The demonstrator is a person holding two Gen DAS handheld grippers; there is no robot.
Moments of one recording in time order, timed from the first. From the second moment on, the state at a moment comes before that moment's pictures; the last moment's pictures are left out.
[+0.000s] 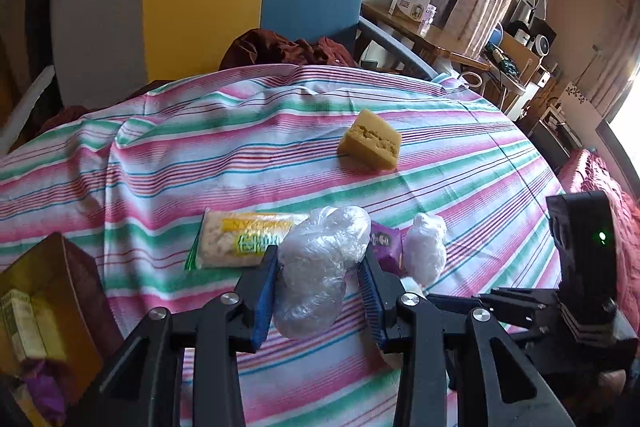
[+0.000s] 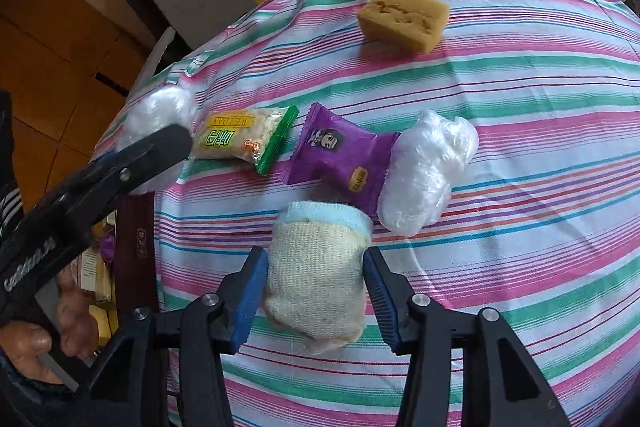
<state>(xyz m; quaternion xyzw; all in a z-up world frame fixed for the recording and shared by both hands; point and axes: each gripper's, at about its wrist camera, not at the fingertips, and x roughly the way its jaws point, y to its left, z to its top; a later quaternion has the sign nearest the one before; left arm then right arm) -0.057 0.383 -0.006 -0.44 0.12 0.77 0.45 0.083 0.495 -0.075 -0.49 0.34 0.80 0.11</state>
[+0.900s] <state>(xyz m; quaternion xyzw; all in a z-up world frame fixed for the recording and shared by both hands) -0.169 0.173 -0.031 -0.49 -0.03 0.83 0.25 0.067 0.460 -0.077 -0.51 0.22 0.82 0.12</state>
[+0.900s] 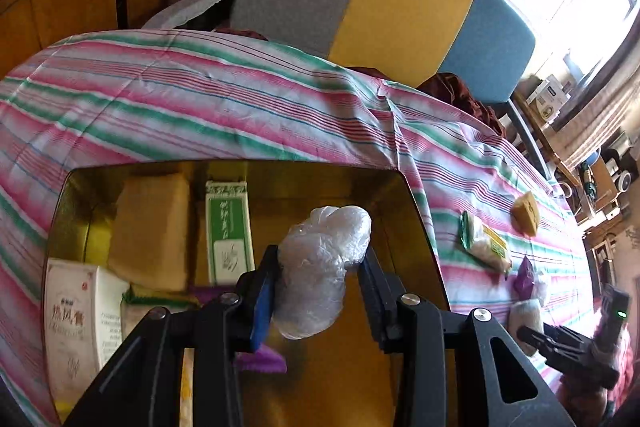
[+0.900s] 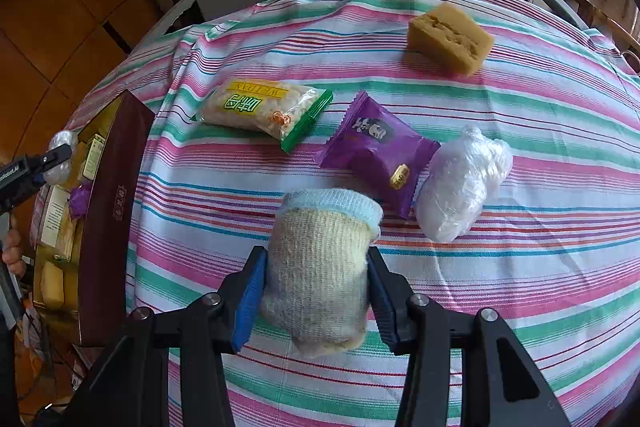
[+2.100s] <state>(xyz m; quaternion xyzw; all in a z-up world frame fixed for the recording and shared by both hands) -0.056 0.096 -0.006 -0.40 0.05 0.89 0.20 0.044 0.386 -0.022 -0.45 0.16 0.87 0.09</state>
